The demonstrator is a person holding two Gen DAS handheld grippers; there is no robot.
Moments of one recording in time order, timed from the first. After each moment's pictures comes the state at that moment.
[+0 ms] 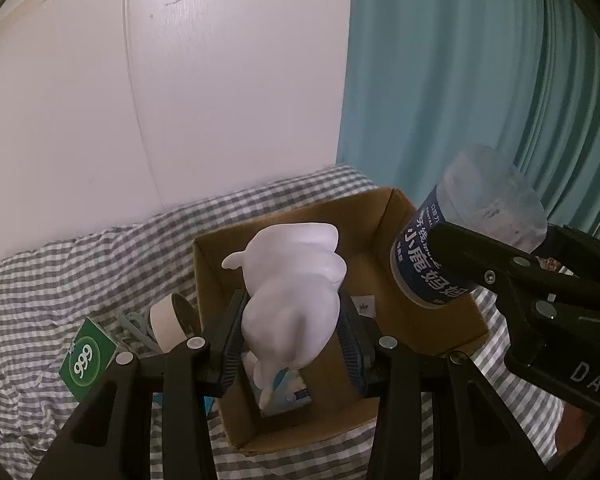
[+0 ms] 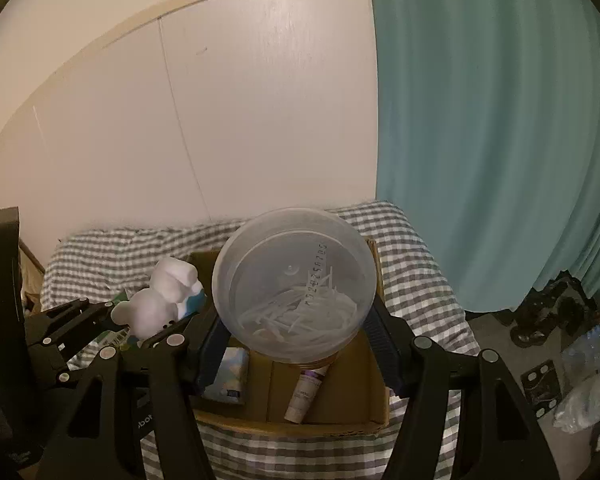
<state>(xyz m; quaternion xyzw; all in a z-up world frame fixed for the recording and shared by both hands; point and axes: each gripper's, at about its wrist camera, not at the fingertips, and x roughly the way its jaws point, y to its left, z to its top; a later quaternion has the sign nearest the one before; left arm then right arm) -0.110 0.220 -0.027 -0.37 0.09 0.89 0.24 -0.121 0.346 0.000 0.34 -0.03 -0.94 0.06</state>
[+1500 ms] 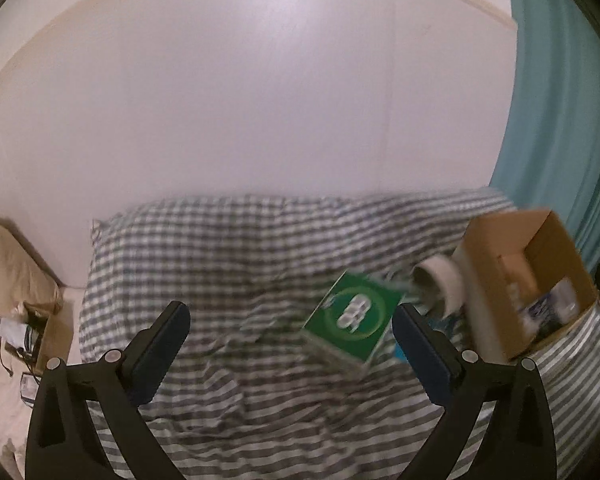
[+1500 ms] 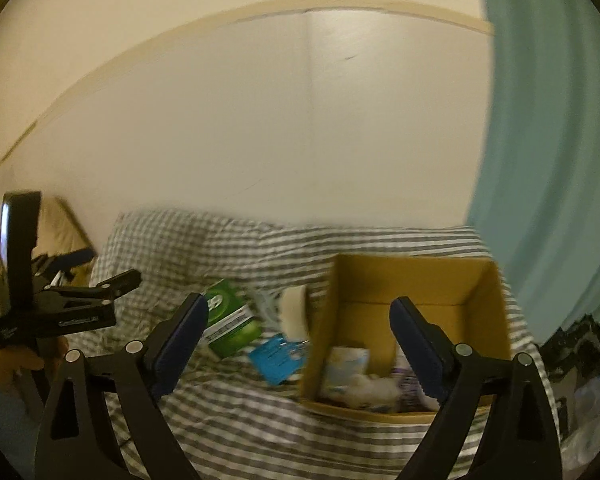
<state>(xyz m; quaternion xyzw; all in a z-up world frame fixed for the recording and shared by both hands) -0.120 -0.045 -0.006 -0.36 0.05 0.93 0.06 -0.079 0.214 0.004 0.31 0.03 -0.94 0.17</state>
